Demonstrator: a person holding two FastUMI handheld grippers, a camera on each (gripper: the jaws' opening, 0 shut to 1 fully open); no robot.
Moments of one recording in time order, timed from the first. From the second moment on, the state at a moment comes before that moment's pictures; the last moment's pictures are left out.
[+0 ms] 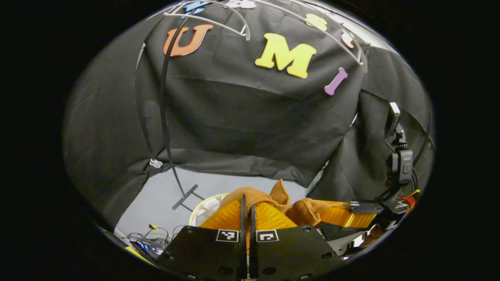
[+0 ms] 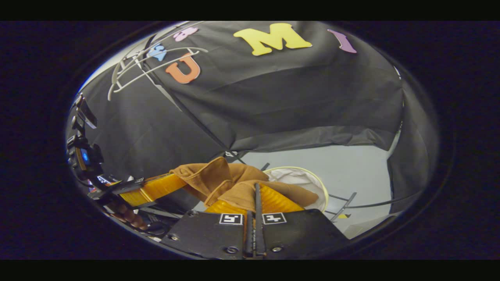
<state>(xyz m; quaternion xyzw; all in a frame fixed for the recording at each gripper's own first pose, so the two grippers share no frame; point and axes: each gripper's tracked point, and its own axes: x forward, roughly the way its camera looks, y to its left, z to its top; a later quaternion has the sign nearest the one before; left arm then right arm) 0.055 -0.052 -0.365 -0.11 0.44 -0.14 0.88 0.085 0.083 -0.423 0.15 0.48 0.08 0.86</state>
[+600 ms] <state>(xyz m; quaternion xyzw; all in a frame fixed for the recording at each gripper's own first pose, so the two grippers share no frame) 0.016 -0.052 -0.400 -0.07 0.57 -0.10 0.81 0.094 0.034 -0.484 0.09 0.55 -0.05 0.83</state>
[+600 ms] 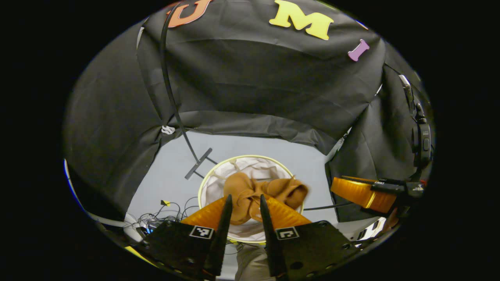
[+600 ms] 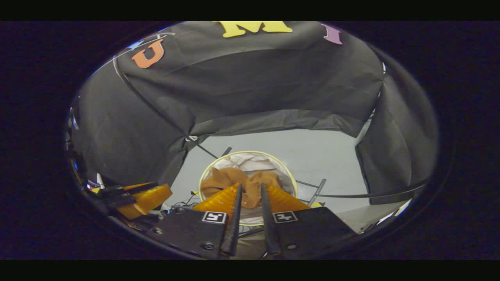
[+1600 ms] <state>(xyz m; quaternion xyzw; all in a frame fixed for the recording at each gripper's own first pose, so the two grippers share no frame) -0.010 -0.033 -0.191 -0.05 0.36 -0.06 0.93 -0.009 -0.034 -0.255 0.06 0.32 -0.07 0.94</state>
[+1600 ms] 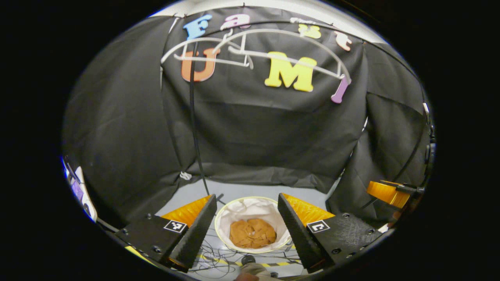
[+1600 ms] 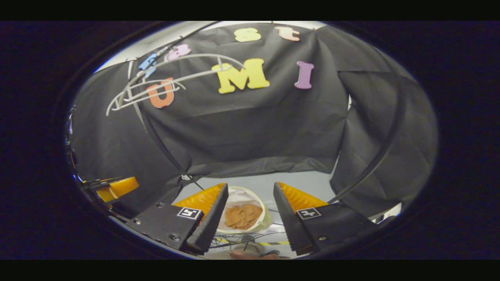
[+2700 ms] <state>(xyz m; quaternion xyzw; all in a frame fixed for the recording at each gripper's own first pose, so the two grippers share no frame) -0.094 0.011 0.083 0.00 0.01 -0.04 1.00 -0.154 -0.059 0.001 0.02 0.02 -0.02 1.00</state>
